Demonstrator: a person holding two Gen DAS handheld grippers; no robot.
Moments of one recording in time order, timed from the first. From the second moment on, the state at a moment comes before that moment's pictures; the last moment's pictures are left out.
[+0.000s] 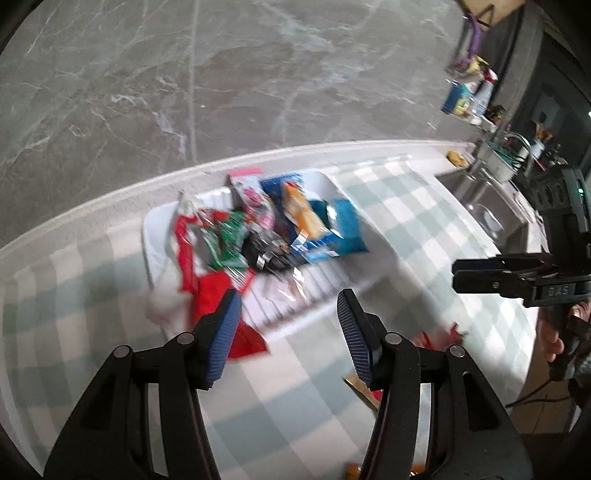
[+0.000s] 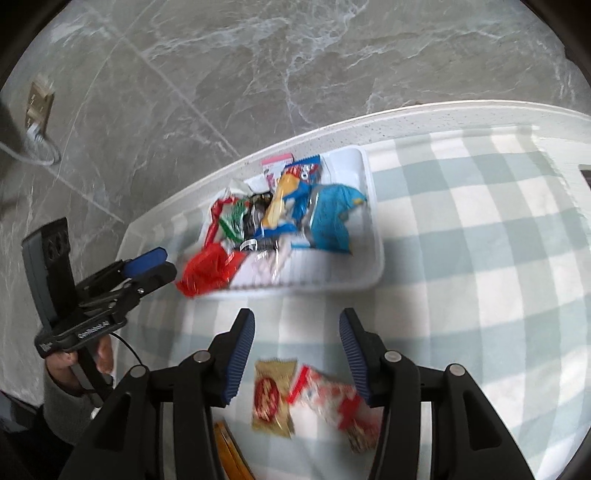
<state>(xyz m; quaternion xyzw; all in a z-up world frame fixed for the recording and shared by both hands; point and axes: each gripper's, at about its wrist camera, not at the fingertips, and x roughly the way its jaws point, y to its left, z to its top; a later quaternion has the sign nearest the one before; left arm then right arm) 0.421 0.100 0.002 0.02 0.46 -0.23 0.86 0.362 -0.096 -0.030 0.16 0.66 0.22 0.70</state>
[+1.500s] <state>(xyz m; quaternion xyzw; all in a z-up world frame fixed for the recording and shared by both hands) 0.356 0.003 -0.113 -0.01 0.59 -0.21 0.78 0.263 -0.159 -0.095 0.29 0.70 0.15 0.64</state>
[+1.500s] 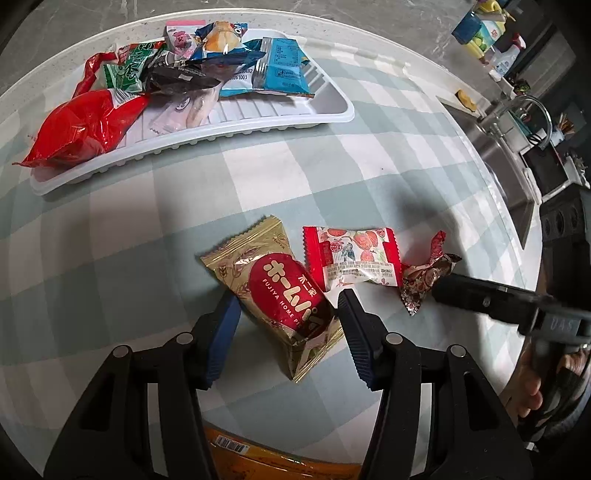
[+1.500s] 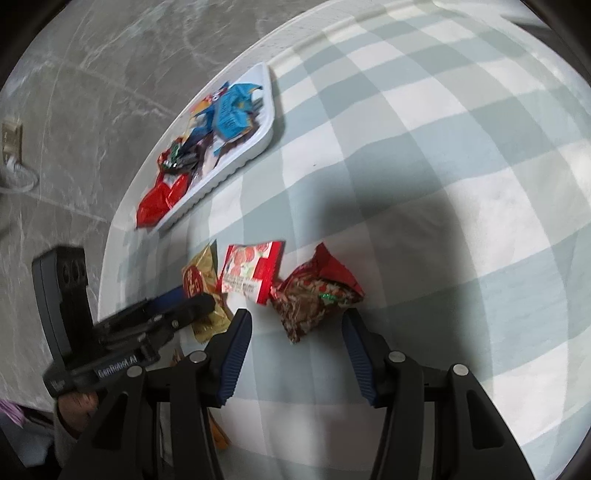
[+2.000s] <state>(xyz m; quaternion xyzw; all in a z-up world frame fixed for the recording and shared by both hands) 0.359 0.002 -0.115 0.00 0.58 -0.22 0.79 0.278 -0.152 -0.099 0.23 0.70 0.14 0.66</state>
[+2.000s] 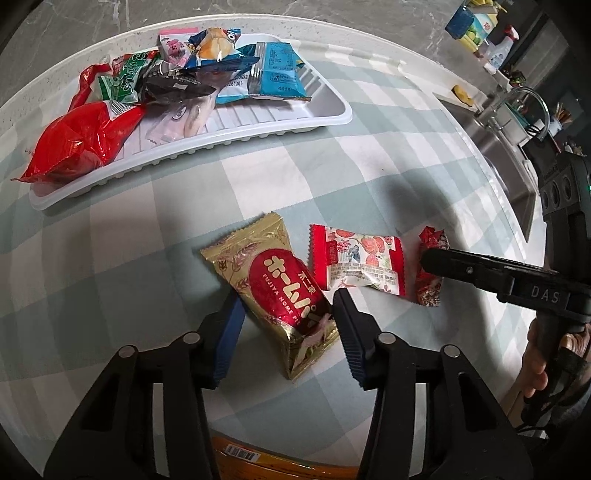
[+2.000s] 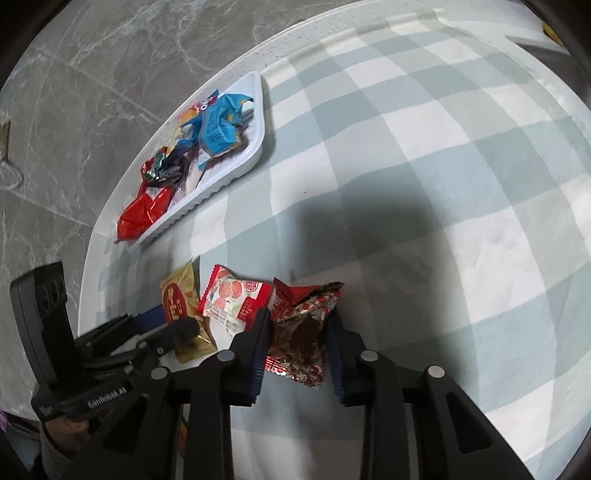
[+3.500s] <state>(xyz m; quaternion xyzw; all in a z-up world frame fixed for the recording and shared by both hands) 0.362 0.048 -0.060 -0.04 0.53 -0.23 0.82 0.302 -0.160 -0.063 0.28 0.67 0.17 0.67</state>
